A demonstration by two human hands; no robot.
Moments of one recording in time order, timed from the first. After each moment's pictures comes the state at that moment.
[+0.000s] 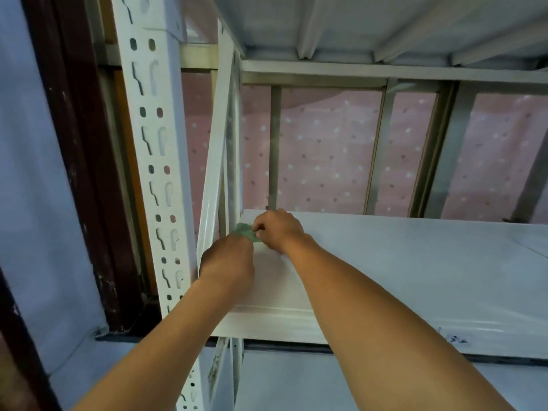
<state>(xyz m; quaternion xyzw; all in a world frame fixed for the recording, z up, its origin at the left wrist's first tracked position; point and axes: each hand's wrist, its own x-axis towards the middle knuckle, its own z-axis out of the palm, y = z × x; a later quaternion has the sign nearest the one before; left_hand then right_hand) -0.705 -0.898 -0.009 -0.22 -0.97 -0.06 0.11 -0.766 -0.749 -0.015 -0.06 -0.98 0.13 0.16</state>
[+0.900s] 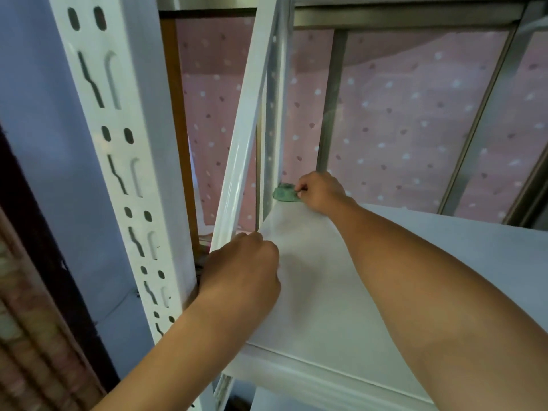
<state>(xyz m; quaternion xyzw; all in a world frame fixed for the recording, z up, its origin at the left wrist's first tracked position) -0.724 -0.894 -0.024 -0.19 -0.97 -0.04 0.14 -0.897 -0.684 -0.012 -0.04 -0.97 0.15 0.17</state>
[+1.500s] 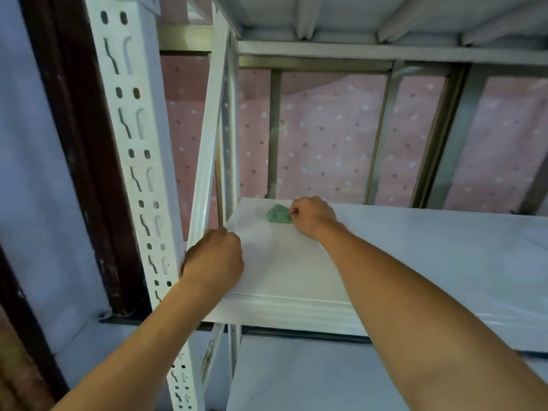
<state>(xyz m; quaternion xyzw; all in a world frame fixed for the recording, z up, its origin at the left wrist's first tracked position) -0.709 -0.904 -0.035 -0.21 -0.96 -0.11 0.16 -0.744 -0.672 -0.015 -0.14 -0.97 0.11 0.18</state>
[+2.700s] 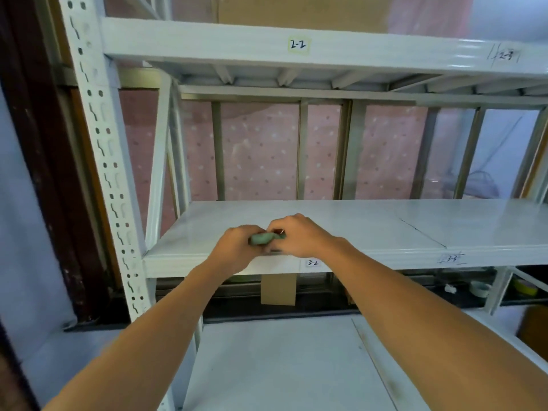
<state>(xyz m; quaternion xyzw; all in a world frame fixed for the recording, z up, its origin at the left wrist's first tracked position) -0.562 -0.823 -0.031 -0.43 -0.82 -0.38 0.08 -0.476 -0.663 0.004 -0.02 -0.98 0.16 0.14</state>
